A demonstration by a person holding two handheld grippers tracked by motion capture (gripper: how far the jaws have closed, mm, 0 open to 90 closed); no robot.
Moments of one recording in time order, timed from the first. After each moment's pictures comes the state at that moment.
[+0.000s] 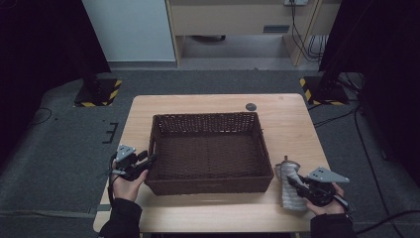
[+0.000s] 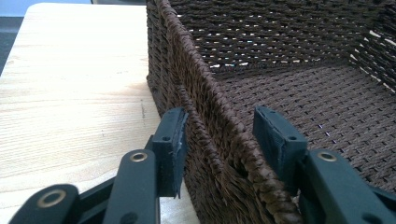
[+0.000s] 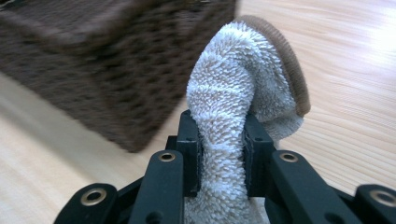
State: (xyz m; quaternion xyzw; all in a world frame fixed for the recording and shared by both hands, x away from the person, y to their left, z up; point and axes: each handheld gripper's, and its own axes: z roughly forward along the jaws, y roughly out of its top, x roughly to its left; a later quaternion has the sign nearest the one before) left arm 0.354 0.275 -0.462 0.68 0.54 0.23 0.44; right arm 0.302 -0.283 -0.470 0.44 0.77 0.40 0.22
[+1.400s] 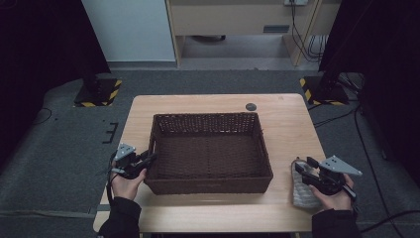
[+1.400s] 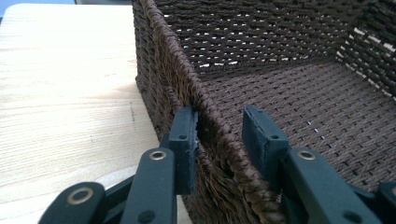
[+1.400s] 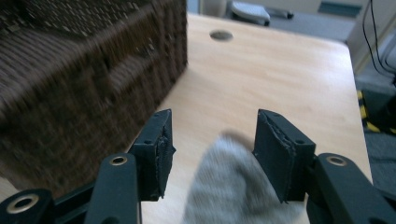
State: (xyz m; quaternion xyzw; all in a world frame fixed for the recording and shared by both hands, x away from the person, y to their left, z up) left arm 0.359 0.279 -0.462 0.69 0.52 0.21 0.46; right arm 0.326 -0.303 -0.457 0.46 0.72 0.43 0.28
